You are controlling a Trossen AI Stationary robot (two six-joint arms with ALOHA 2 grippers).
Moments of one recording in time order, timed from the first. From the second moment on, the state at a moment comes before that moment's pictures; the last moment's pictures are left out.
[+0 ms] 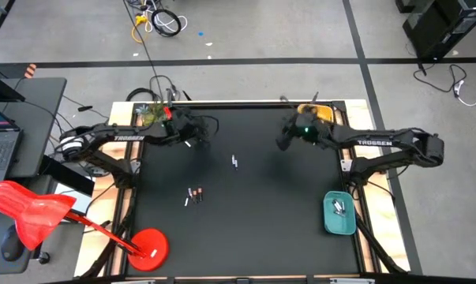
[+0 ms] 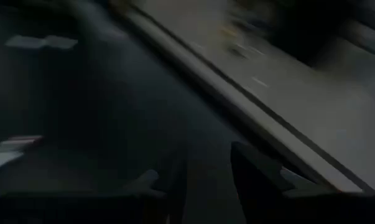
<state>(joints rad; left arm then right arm) 0.44 1.40 0.73 -0.10 -0.36 0.18 -0.38 1.18 0.62 -0.01 0.39 0.06</state>
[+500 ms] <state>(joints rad) 0.66 1.64 0.99 -0.34 -0.15 0.31 -0.13 1.32 0.43 0.55 0.26 0.06</state>
